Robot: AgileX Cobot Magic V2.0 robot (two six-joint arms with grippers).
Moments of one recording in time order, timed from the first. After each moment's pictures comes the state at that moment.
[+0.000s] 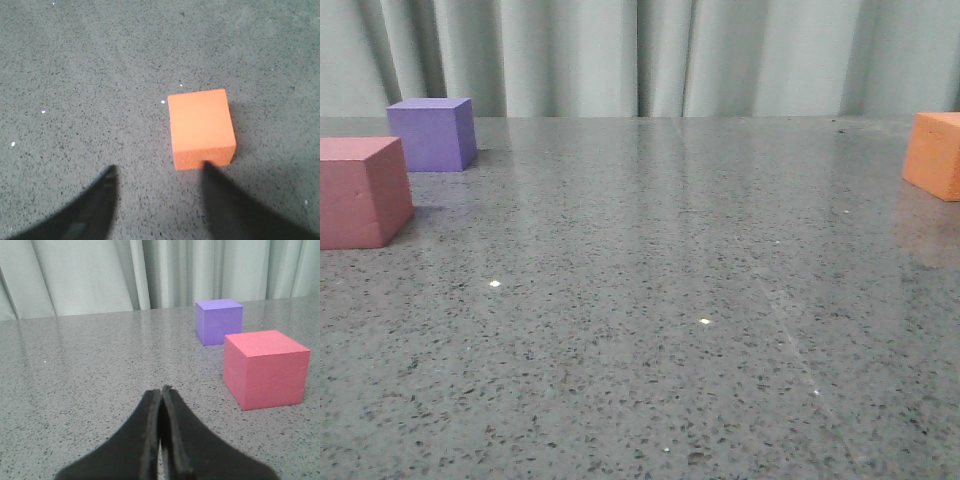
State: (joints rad) left arm -0.06 0.00 0.00 0.24 0.12 -0.18; right arm 0.06 1.10 -0.96 0.06 0.56 0.11
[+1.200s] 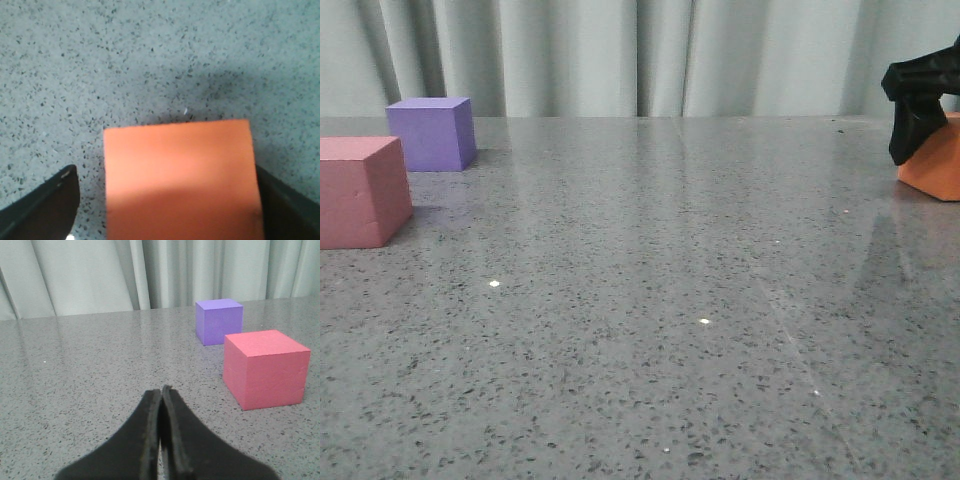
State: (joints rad) left arm -0.06 0.00 0.00 0.24 0.12 -0.18; right arm 0.06 1.61 -1.15 -0.09 0.53 0.10
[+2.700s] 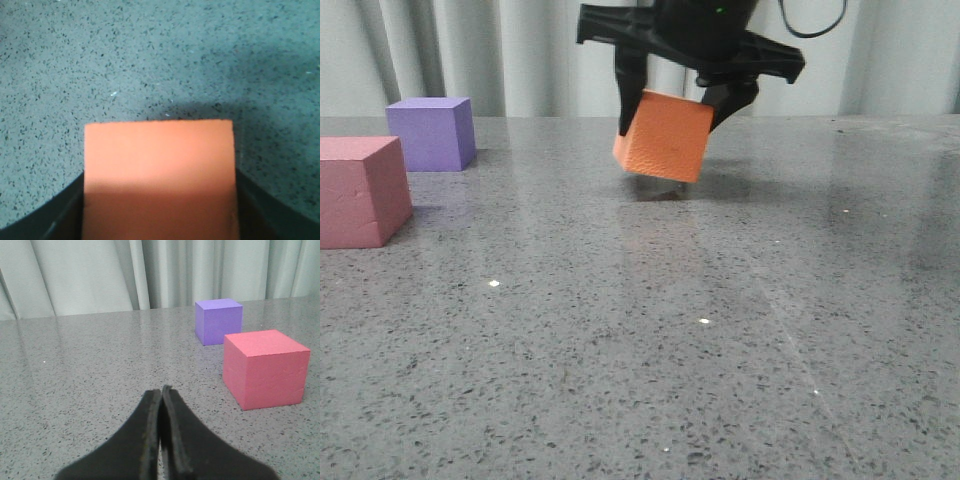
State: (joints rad) left arm -0.06 0.00 0.00 0.24 0.12 -0.18; right arm 0.58 1.87 -1.60 -0.12 0.75 0.58
